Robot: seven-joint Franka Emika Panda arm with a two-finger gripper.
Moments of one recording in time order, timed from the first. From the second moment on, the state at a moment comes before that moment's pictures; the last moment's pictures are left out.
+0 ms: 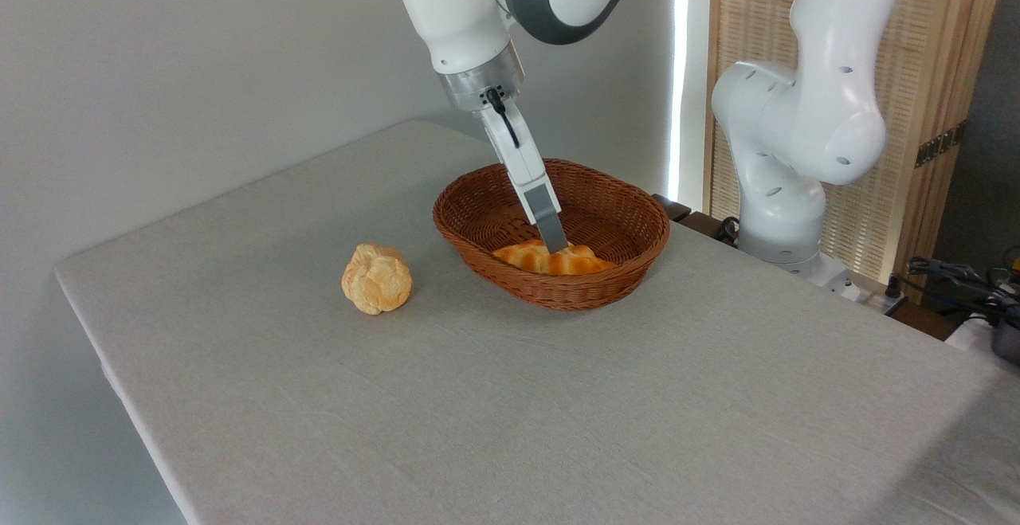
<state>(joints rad) -0.28 -0.41 -0.08 -2.39 -0.06 1.73 0.90</state>
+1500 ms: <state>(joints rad) -0.28 -0.34 -0.16 -2.44 0.00 1.83 0.90</state>
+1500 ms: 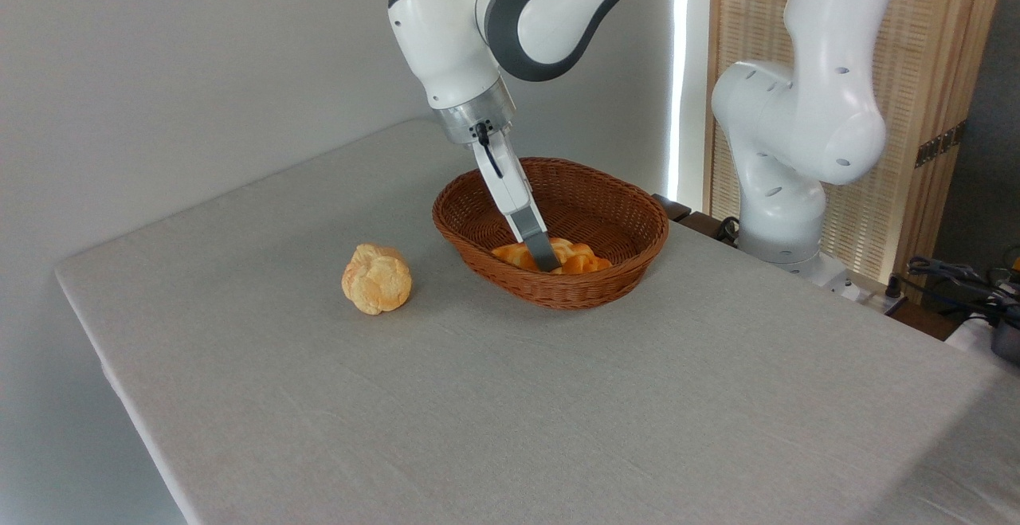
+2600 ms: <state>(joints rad) -0.25 -0.34 -0.07 -2.20 -0.03 1.94 0.90</state>
